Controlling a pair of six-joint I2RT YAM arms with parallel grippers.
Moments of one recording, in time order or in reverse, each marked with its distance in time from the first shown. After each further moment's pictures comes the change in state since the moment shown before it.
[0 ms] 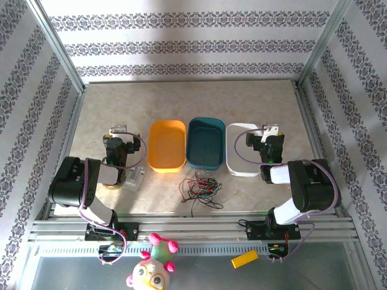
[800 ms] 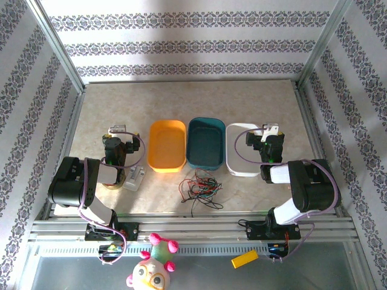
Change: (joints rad) left arm 0.021 0.000 0.002 -0.003 0.038 -0.002; right arm 0.000 0.000 0.002 -0.001 -0.003 0.000
